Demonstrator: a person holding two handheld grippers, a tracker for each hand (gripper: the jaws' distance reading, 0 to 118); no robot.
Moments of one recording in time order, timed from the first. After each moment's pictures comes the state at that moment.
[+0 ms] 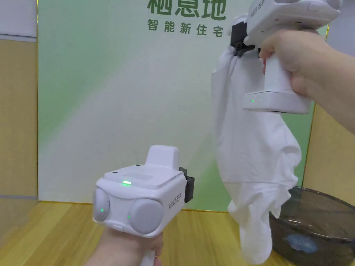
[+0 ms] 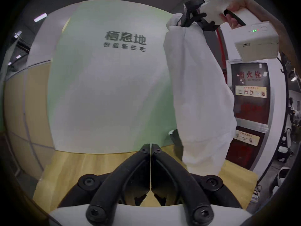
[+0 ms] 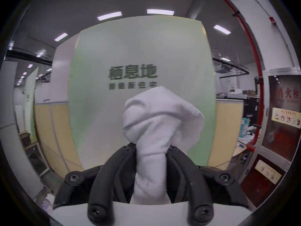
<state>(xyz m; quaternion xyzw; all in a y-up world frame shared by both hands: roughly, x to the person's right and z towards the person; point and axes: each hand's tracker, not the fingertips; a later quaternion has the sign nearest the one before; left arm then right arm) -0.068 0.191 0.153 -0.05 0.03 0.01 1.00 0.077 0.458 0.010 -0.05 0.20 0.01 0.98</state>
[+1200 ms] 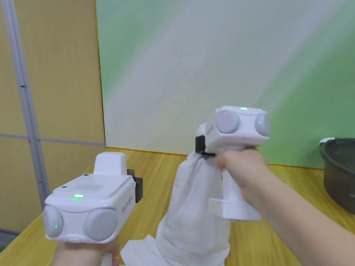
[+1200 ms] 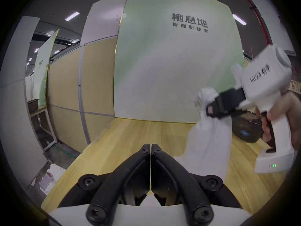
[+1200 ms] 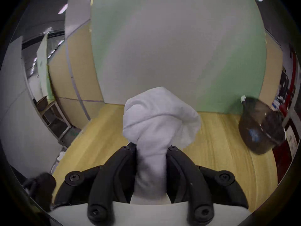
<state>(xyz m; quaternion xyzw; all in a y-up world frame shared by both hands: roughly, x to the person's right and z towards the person) -0.177 0.084 0.232 -0.13 0.24 0.04 0.96 -0.050 0.146 0.002 -0.30 0.29 0.06 0.91</state>
